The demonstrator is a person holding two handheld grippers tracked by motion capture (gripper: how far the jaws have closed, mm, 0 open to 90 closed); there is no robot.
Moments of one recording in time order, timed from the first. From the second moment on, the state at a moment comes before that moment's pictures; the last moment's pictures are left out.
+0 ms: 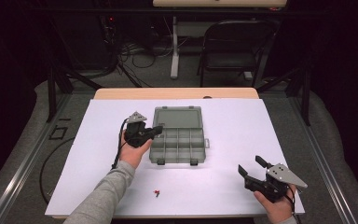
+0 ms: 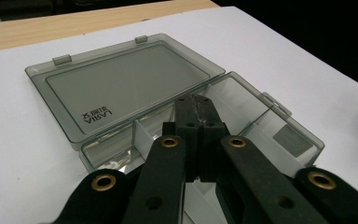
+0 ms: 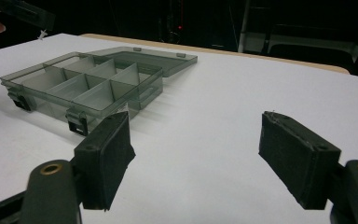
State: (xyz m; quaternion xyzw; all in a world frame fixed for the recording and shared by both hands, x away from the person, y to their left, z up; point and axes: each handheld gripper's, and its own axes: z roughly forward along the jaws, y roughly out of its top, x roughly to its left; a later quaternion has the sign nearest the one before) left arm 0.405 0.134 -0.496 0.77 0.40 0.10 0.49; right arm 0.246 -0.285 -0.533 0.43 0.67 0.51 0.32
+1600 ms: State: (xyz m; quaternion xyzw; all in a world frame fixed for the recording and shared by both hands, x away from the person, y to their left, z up) left arm 0.424 0.126 -0.527 0.79 0.43 0.11 0.42; right arm 0.247 -0.287 -0.533 0.44 0.67 0.51 0.31
